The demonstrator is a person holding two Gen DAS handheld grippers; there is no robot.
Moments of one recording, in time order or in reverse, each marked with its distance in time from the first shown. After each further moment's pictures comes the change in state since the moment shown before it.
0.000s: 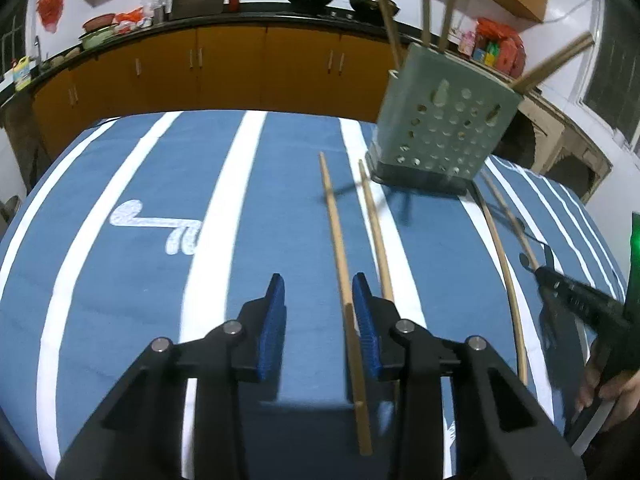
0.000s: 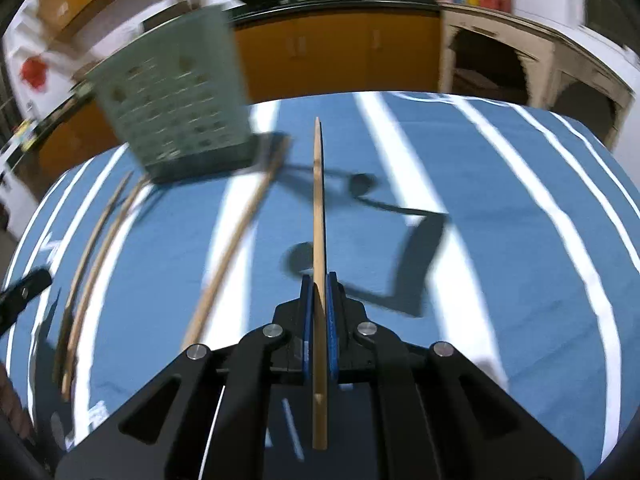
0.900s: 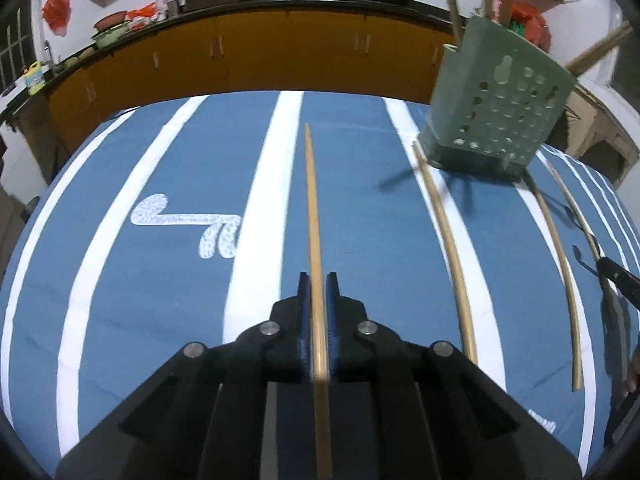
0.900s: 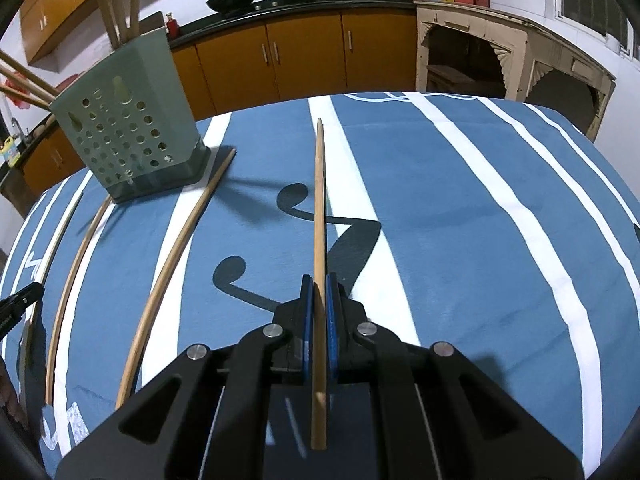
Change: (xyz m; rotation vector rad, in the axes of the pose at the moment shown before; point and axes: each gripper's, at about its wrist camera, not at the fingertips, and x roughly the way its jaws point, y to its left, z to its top) left arm 0.026 0.025 0.006 0.017 0.052 0.107; right arm -0.001 -0.019 0.004 -0.020 0.000 -0.006
